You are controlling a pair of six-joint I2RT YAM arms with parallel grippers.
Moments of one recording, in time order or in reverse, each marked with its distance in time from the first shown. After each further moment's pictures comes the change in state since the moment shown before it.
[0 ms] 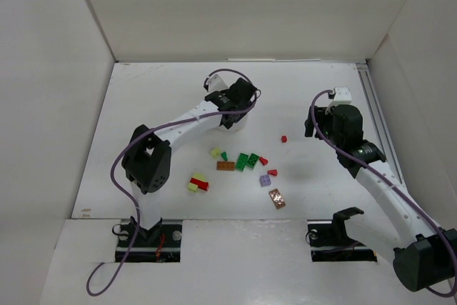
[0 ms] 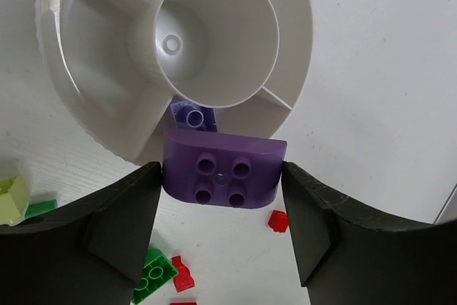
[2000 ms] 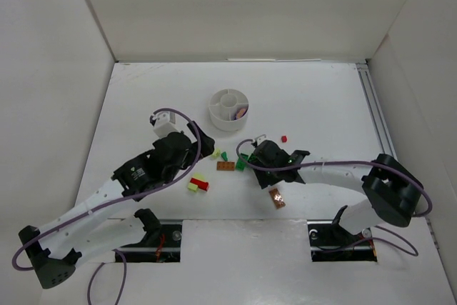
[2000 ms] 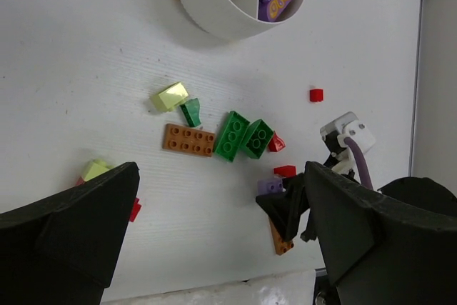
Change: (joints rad) left arm -0.132 -1.068 -0.714 -0.002 -0.034 0.286; right arm 0.622 0.498 -0.040 -0.081 -0.046 0.238
